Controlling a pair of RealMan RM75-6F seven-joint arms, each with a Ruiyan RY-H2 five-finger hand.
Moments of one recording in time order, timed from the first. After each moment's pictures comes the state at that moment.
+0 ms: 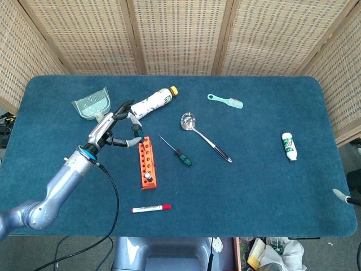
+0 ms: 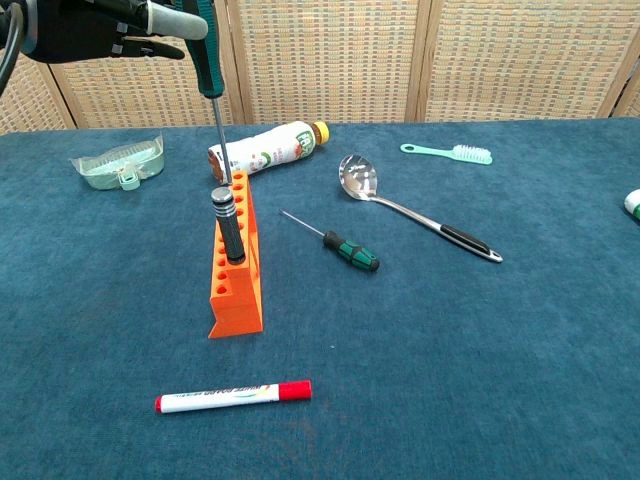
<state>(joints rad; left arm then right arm) -0.78 -1.15 -0.43 -1.83 0.83 0.75 -0.47 0.08 -1.00 0.16 -1.47 -1.36 1.38 0.46</state>
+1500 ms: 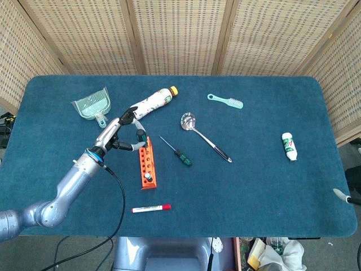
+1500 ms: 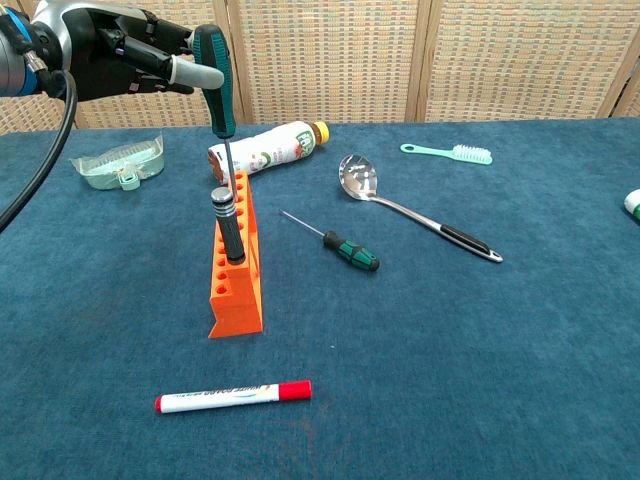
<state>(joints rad) -0.81 -1.24 -0.39 -1.76 0.78 0.76 -0.37 0.08 -1.00 0.16 -1.47 -1.36 1.38 0.47</state>
